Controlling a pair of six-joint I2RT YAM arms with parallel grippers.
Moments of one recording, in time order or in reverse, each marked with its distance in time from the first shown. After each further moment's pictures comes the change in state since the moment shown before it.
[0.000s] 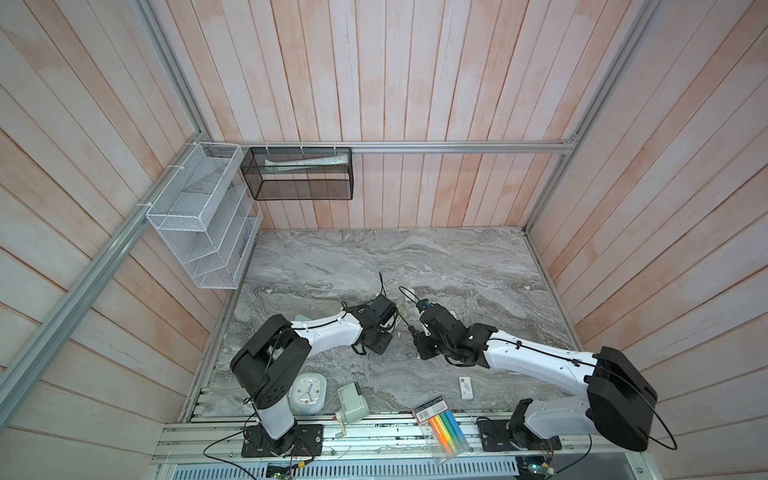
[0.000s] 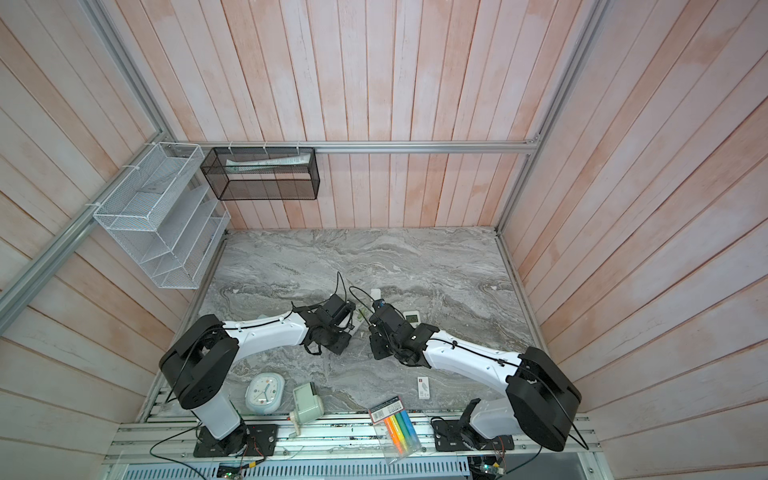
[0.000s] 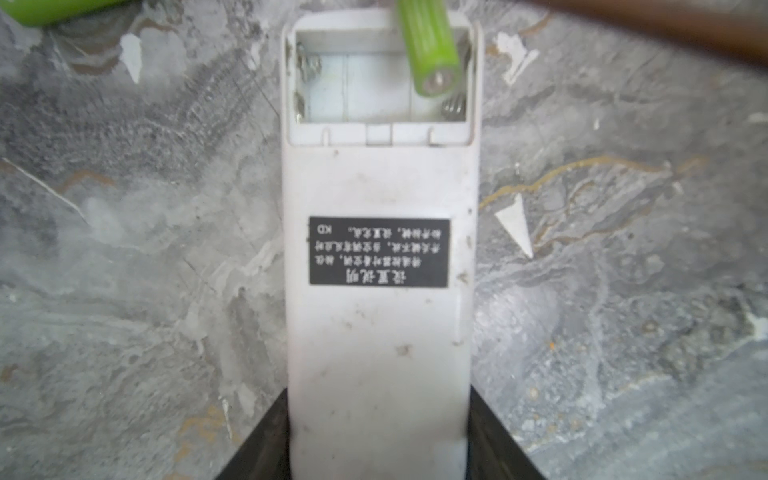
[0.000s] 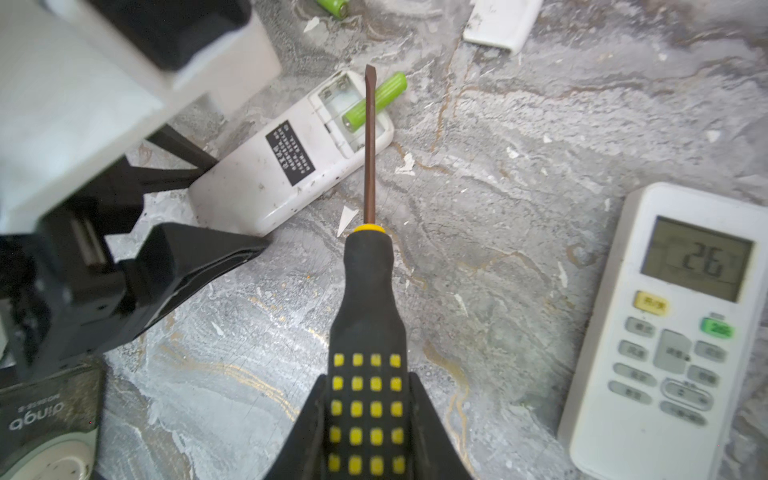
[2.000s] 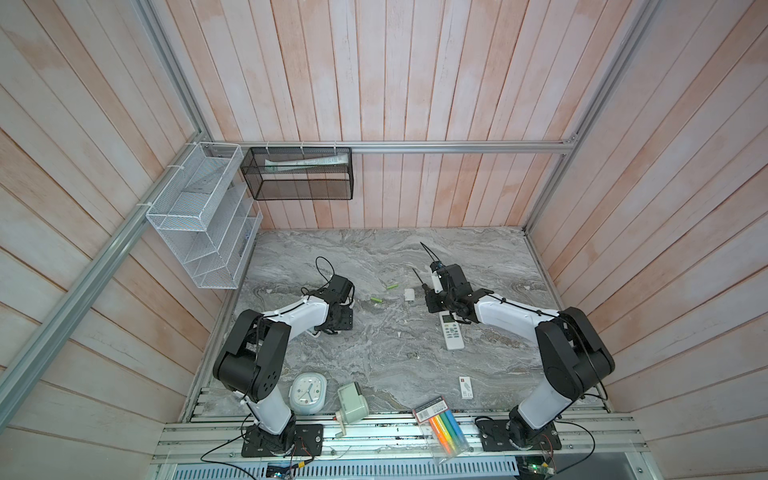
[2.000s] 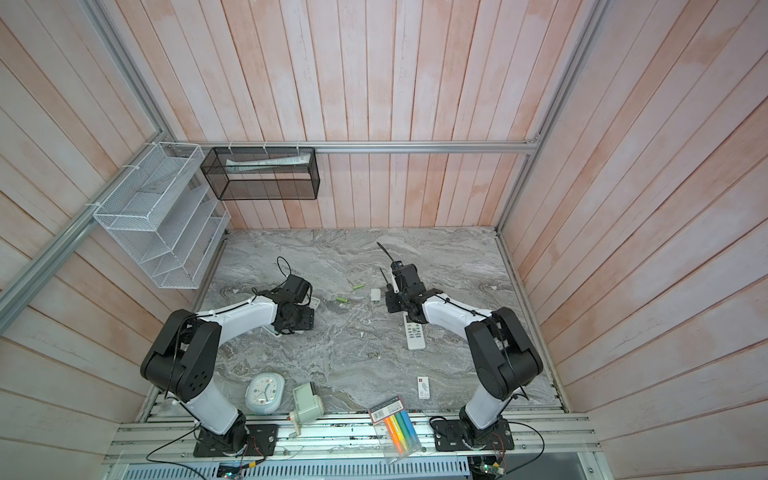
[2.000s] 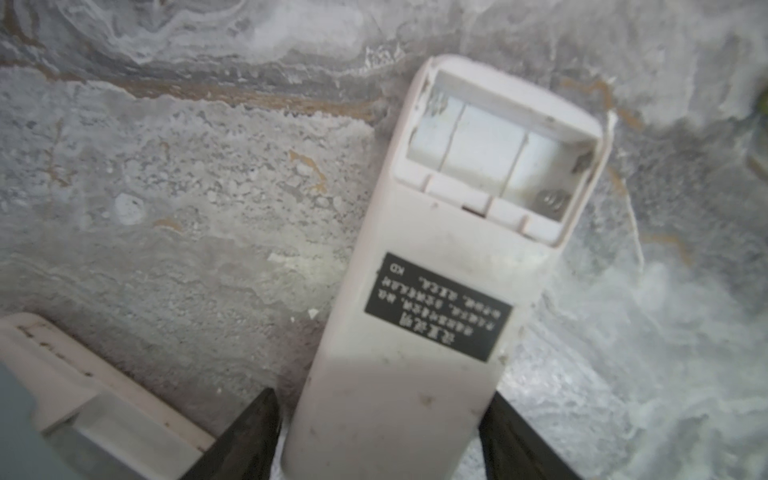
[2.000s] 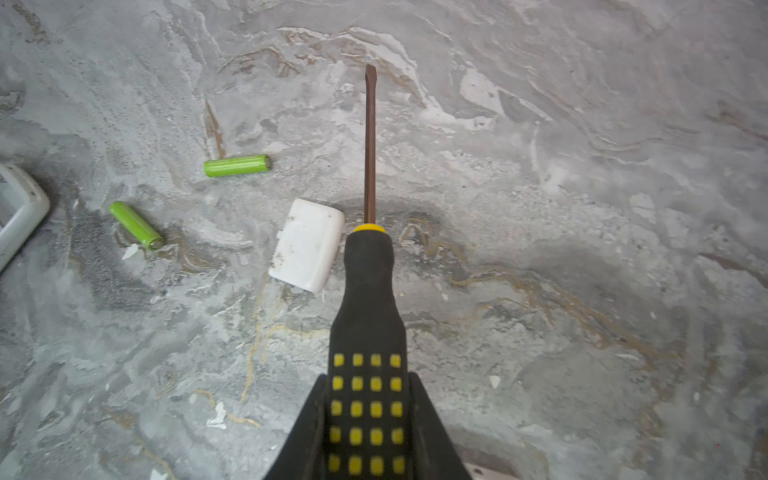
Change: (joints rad) left arm 0.378 -0.031 -0.023 -0.044 -0.094 -0.208; right arm -0.409 0.308 0.171 0.229 -0.077 -0.264
